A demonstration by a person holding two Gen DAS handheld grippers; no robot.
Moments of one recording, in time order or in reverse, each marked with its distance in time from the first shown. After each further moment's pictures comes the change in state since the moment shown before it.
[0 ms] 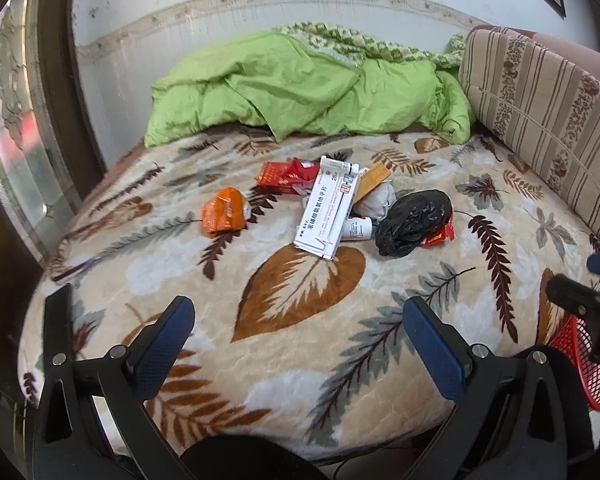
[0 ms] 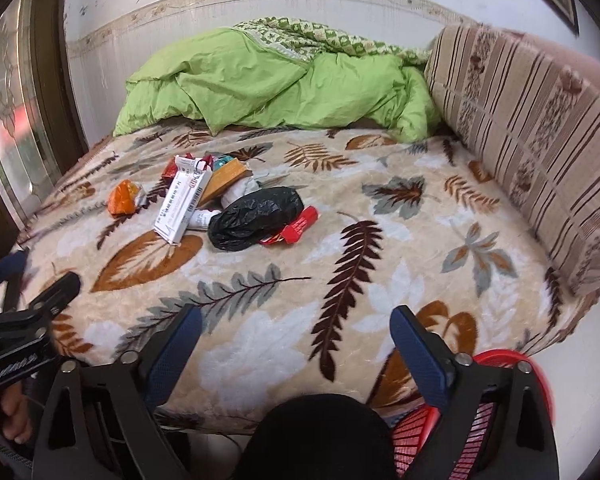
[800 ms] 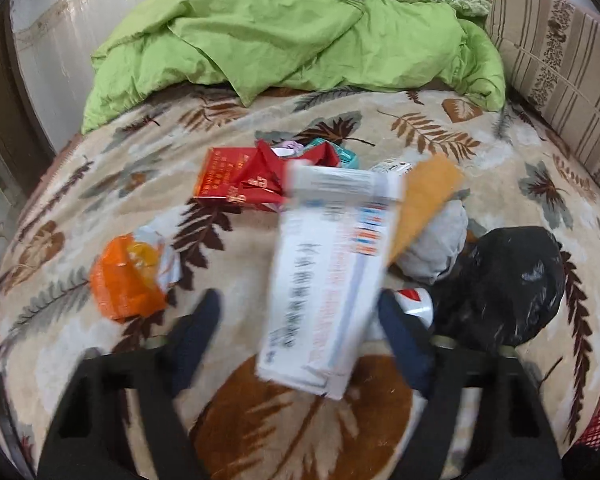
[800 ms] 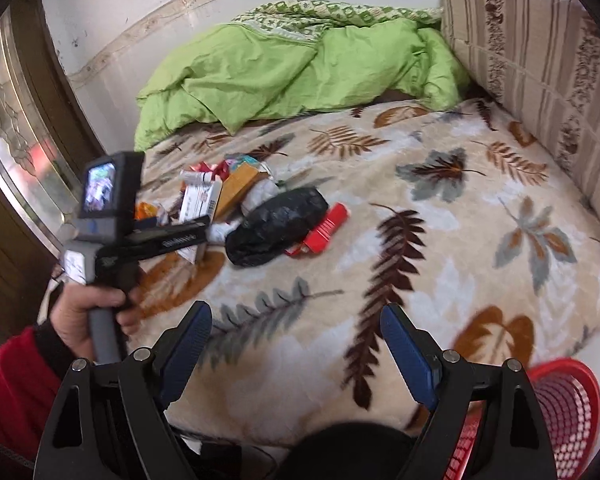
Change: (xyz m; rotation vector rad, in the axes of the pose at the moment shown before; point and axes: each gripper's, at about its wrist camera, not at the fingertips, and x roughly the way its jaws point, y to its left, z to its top) left arm 0.194 -0.010 0.082 0.038 0.177 -0.043; right arm 0.046 -0.024 0.030 0.114 0.059 0.200
